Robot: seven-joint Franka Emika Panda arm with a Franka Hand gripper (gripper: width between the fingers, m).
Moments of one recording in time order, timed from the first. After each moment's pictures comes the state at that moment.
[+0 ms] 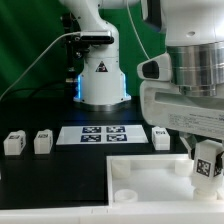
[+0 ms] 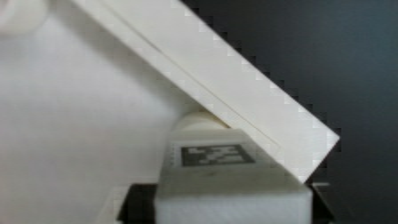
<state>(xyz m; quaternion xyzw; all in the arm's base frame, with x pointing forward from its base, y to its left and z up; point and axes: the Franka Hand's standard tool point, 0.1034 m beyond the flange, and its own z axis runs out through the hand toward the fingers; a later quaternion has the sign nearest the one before) 0.629 0.123 0.075 -0.88 0.47 0.04 0.06</state>
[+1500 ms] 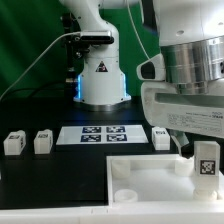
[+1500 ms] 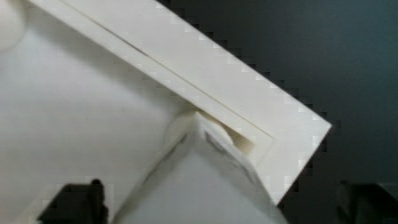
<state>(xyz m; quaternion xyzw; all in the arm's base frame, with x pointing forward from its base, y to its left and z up) 0.627 0.121 0.075 -0.89 0.45 0.01 0.09</state>
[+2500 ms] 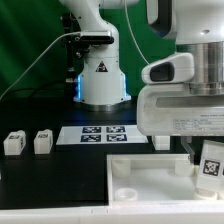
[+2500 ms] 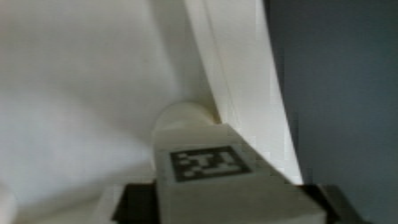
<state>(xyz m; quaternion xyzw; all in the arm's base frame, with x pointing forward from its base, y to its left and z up) 0.624 0.124 0.068 -0.97 0.25 -0.02 0.04</state>
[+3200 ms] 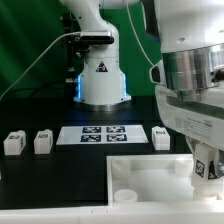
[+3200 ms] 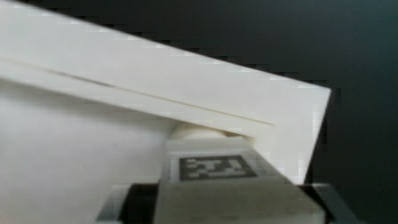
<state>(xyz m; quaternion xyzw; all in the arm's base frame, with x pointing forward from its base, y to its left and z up) 0.630 0.123 0.065 -0.74 0.67 0.02 0.10</state>
